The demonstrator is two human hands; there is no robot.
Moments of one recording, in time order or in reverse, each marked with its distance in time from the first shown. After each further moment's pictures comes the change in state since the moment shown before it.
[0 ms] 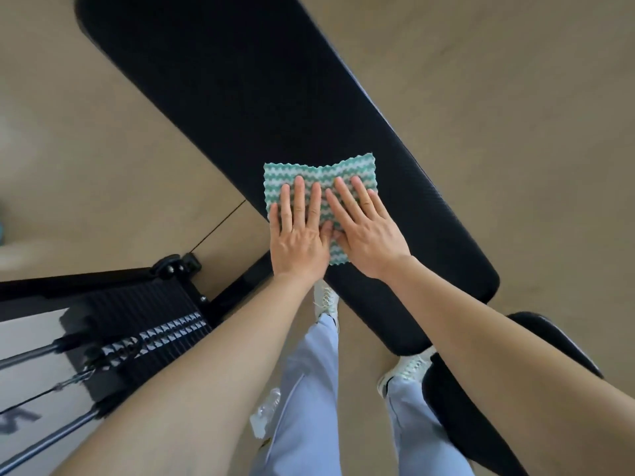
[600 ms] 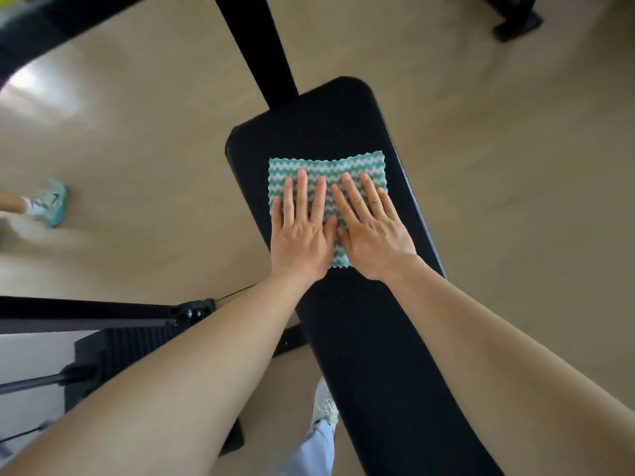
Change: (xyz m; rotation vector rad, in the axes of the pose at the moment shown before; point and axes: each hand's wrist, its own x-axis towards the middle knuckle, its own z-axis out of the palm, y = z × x) left_hand 0.184 -0.104 -0.108 -0.029 0.169 -0.241; right_hand 0.246 -0.019 -0.129 -0.141 0.042 -0.194
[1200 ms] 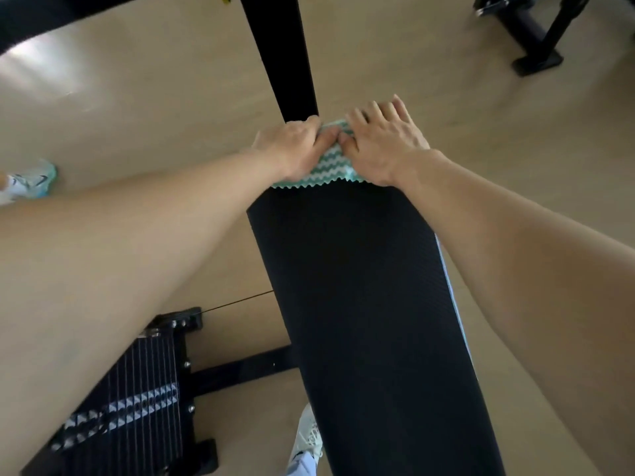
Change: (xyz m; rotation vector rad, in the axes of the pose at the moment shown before) left_hand 0.193 -0.065 -0.085 -0.087 -0.199 0.041; right_hand 0.187 0.032 -0.100 -0.144 -0.070 -0.014
